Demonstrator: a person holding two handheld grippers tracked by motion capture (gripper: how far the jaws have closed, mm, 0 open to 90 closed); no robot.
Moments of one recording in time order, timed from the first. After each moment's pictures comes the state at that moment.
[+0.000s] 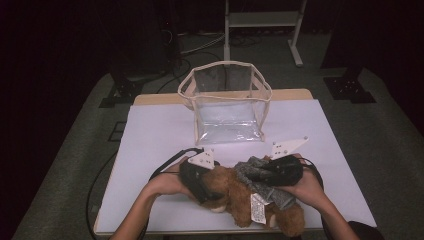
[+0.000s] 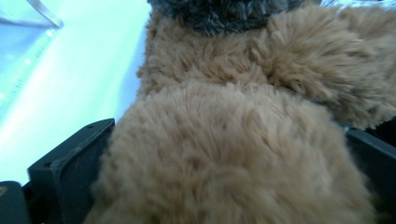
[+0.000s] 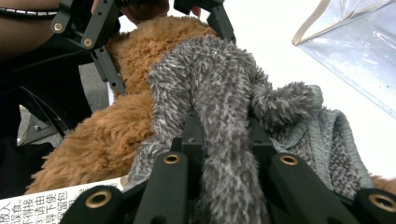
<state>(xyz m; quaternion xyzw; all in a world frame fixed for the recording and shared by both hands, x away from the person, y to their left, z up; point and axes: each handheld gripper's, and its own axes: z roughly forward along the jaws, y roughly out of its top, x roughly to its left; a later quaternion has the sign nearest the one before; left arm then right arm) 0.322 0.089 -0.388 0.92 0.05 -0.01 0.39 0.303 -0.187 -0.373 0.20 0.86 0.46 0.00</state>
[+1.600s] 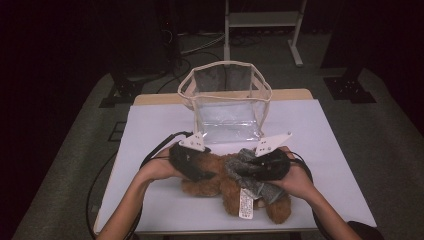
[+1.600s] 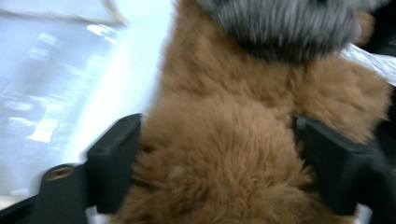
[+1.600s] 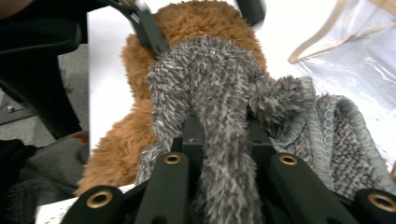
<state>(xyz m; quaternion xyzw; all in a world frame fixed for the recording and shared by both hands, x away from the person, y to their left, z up) 0.348 0.116 -0.369 0.92 0.07 0.02 0.39 0.312 -0.157 -0.362 0.16 0.88 0.44 0.04</state>
